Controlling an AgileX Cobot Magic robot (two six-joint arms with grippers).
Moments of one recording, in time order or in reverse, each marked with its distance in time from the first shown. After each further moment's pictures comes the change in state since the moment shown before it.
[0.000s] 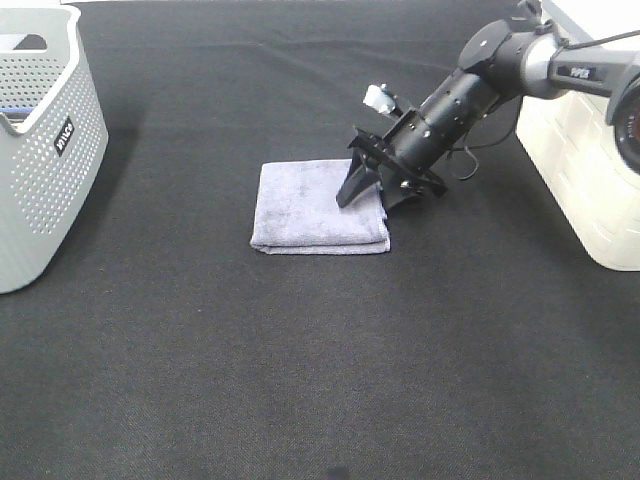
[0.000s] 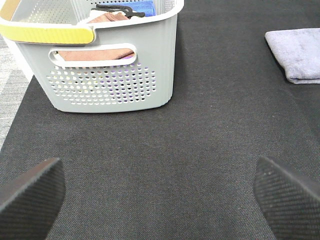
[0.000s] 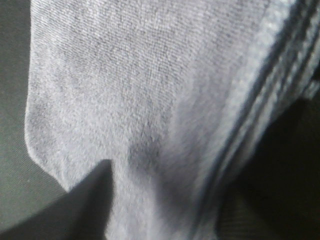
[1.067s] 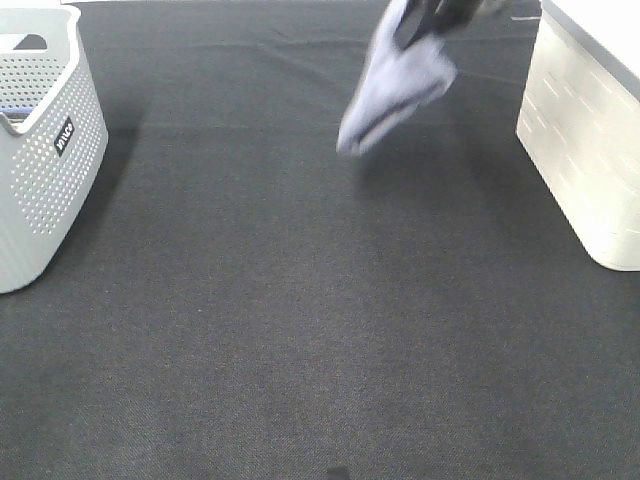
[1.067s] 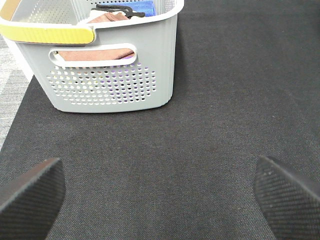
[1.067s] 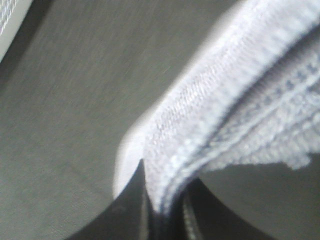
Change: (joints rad) left arm 0.000 0.000 0.000 0.000 0.000 0.000; right arm -0.005 -0.370 -0.170 -0.295 0.044 -0.012
